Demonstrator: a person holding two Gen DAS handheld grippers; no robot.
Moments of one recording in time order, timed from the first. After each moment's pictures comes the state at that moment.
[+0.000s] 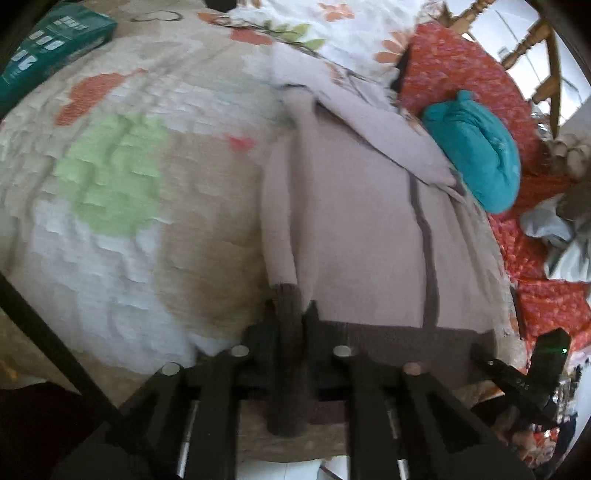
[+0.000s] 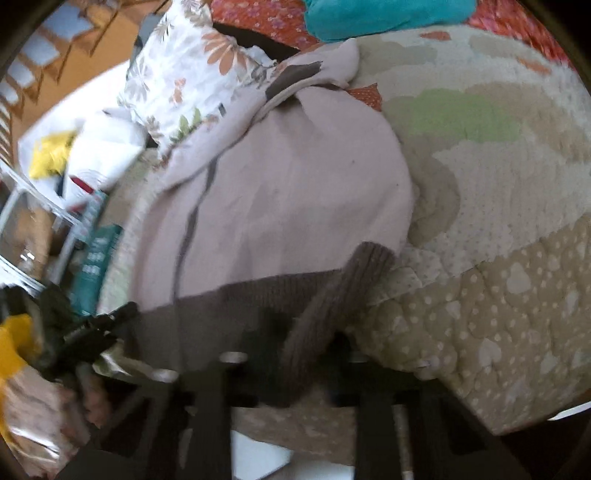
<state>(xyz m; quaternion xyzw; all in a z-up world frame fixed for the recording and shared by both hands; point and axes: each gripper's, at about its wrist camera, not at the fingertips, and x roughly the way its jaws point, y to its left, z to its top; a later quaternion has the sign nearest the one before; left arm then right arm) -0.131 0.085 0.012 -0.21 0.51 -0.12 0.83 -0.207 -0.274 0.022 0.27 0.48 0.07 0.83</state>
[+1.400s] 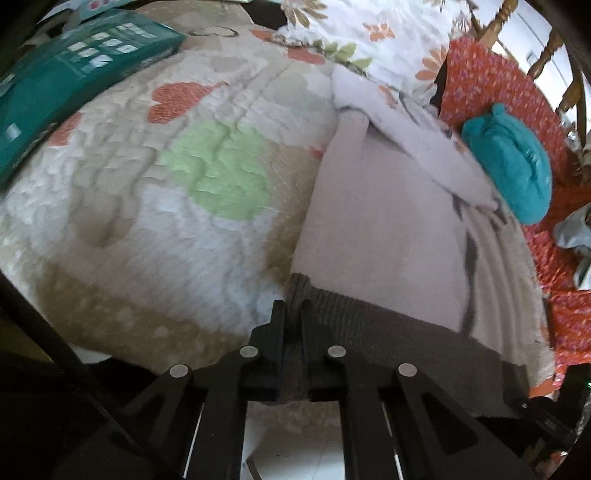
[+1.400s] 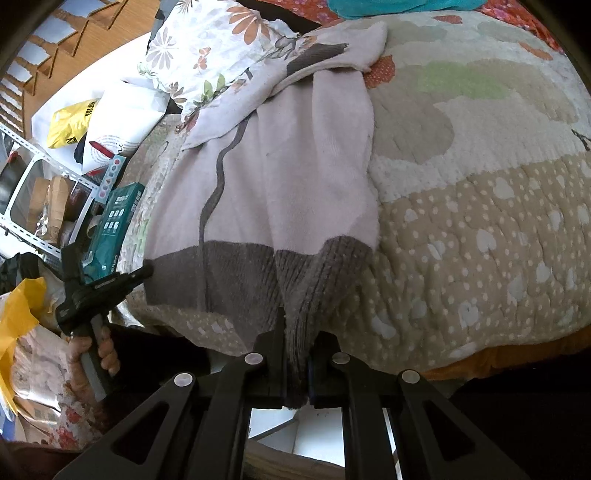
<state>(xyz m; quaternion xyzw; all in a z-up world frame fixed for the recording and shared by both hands) -0.171 0.129 0.017 -0.18 0.50 -0.05 0.85 -0.260 -0.251 0.035 0.26 0.51 0.13 0.81</state>
